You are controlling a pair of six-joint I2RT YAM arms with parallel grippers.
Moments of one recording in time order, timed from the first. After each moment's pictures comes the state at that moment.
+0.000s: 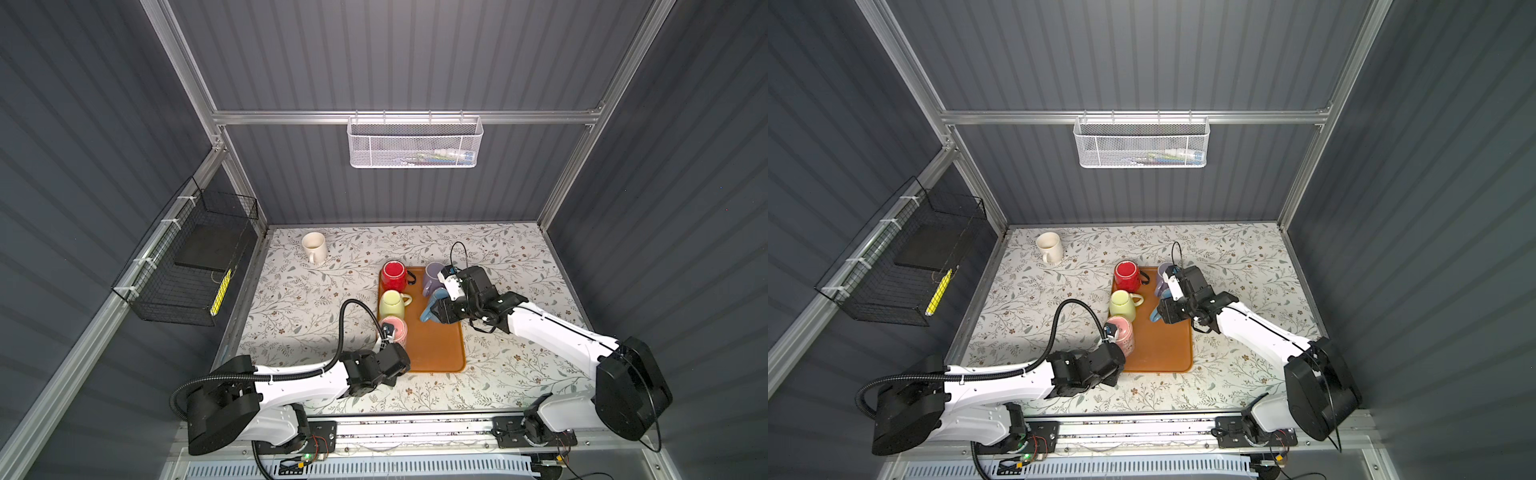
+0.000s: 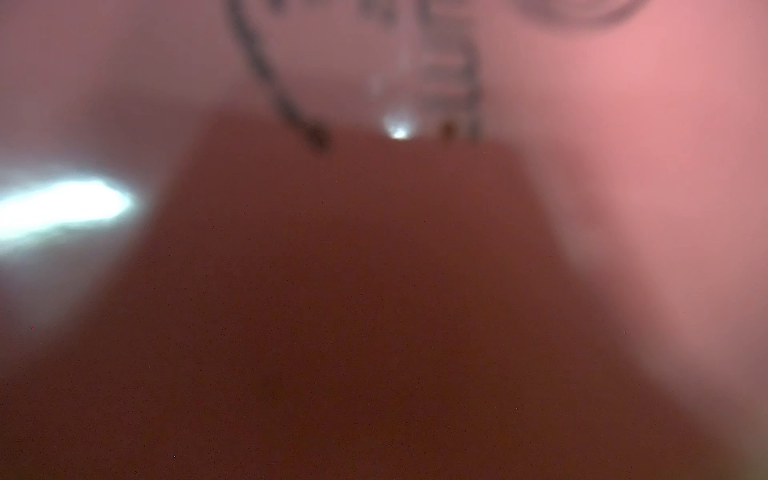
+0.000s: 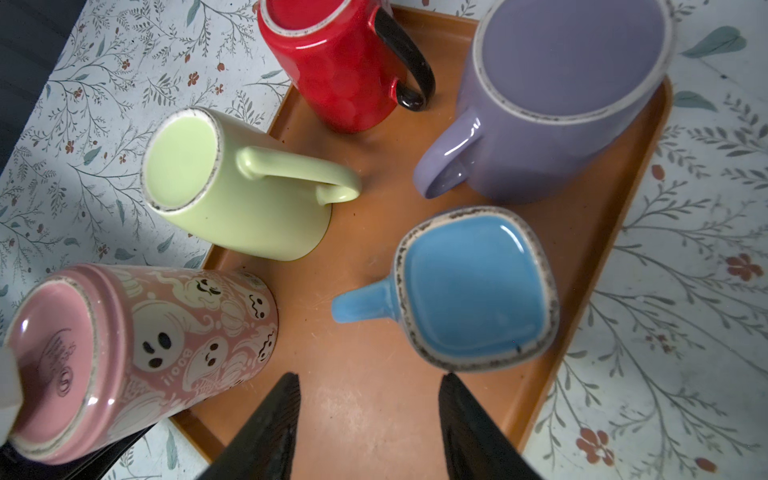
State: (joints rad) left arm -1.18 1.32 0.61 -0.37 -0.38 -0.73; right arm 0.56 1.40 0.89 -0.36 -0.17 0.23
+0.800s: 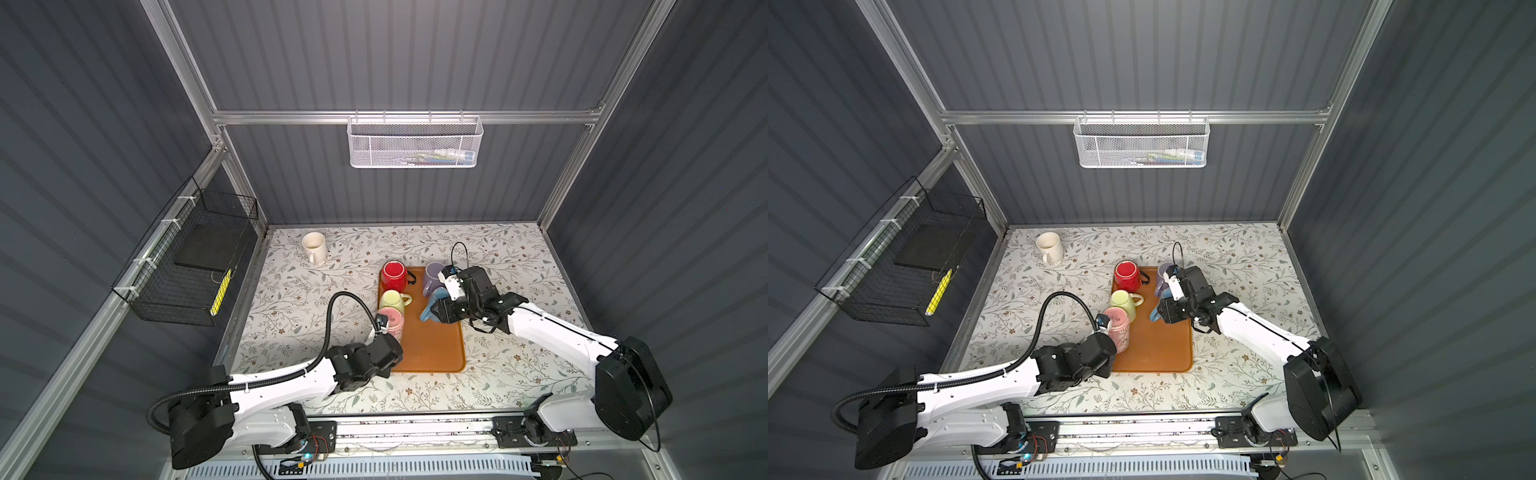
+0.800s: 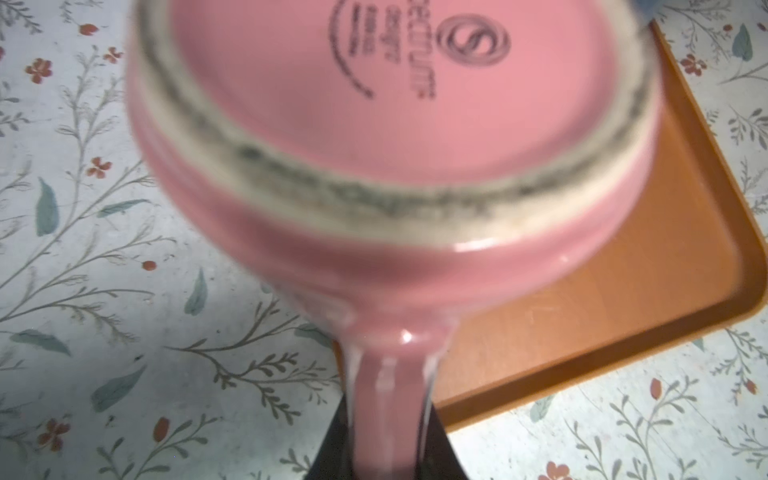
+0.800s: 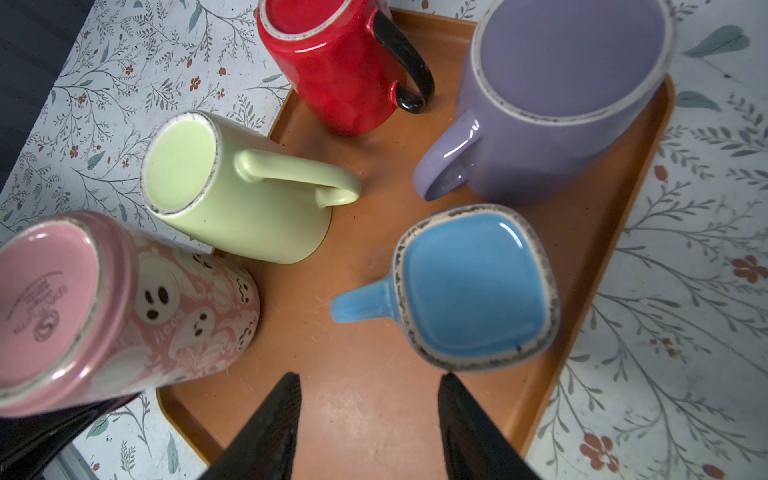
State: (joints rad) left arm -1.08 1.19 0.64 -0.46 -0.40 -0.64; right arm 0.55 1.40 0.89 -0.34 -0.17 0.24
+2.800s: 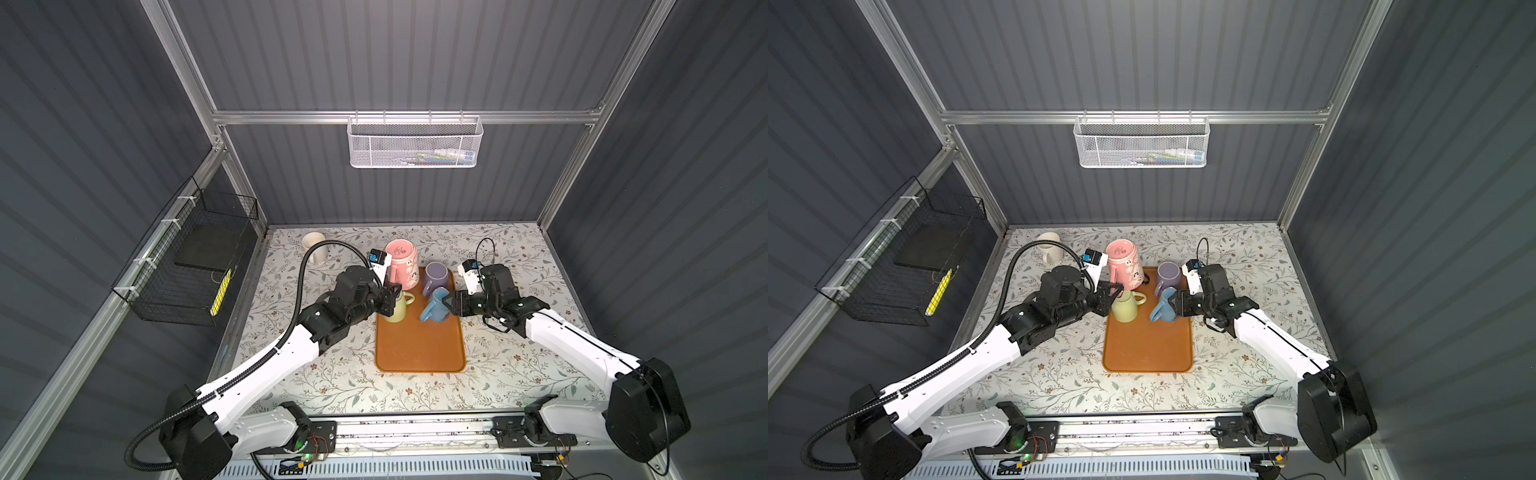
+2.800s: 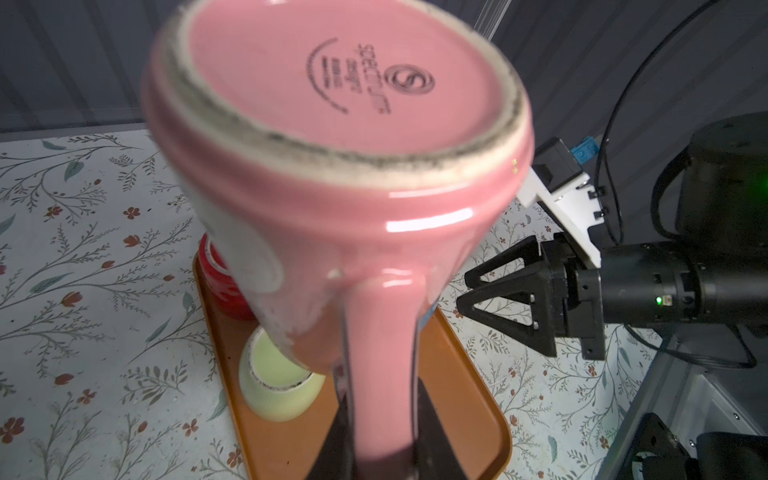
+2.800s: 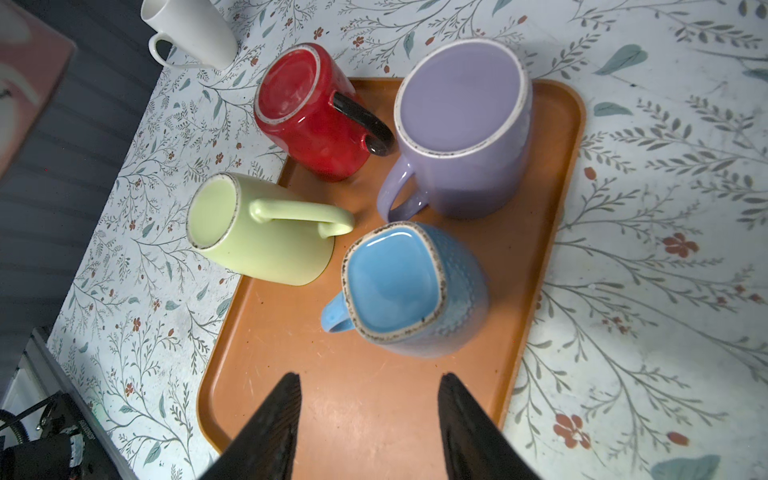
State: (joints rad) left arm -0.74 1.20 0.99 -0.23 0.05 -0.32; right arm 0.41 1.28 0.81 -0.28 -0.28 0.33
